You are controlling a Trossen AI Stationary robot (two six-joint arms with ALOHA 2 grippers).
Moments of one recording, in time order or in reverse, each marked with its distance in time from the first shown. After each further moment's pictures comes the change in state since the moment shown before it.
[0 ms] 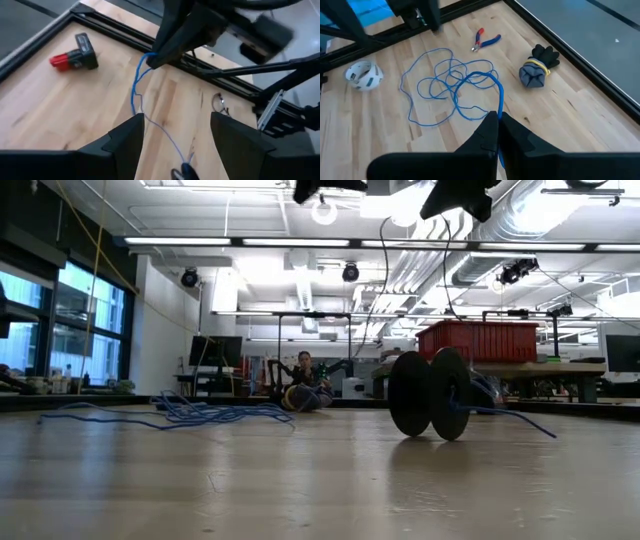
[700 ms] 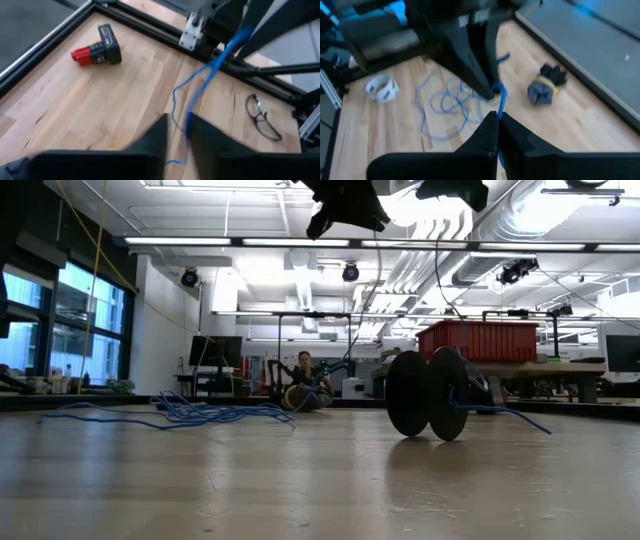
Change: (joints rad) left arm 0.056 0.105 0.000 0.033 -0.023 0.047; right arm 0.000 -0.021 0.030 0.045 -0.024 -0.030
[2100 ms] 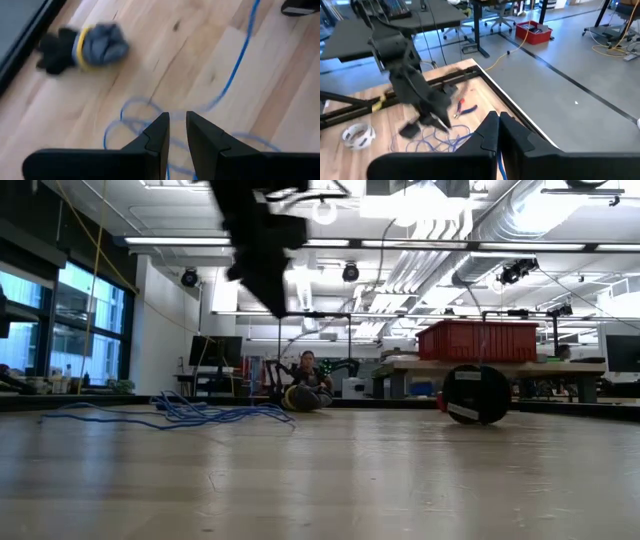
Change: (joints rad) left arm -0.050 -0.195 -0.497 -0.170 -0.293 -0.033; right arm -0.003 0.001 0.412 -0.222 0.189 -0.135
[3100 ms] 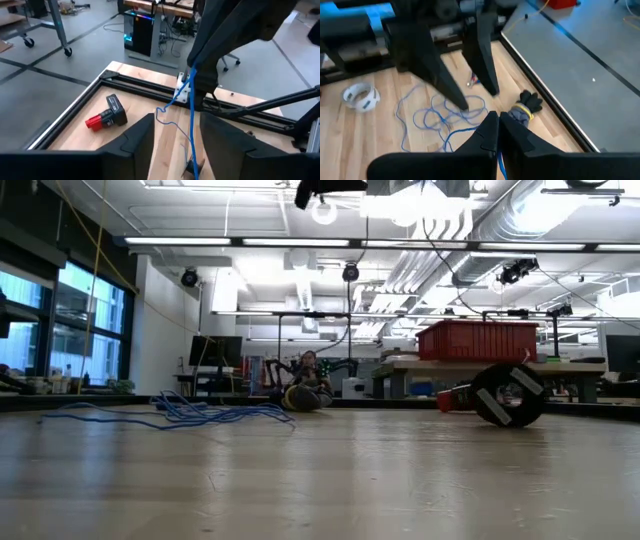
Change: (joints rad) left arm 0.049 -0.035 0.232 0.535 0.246 0.202; right arm 0.008 0.221 -0.001 0.014 -0.097 0.002
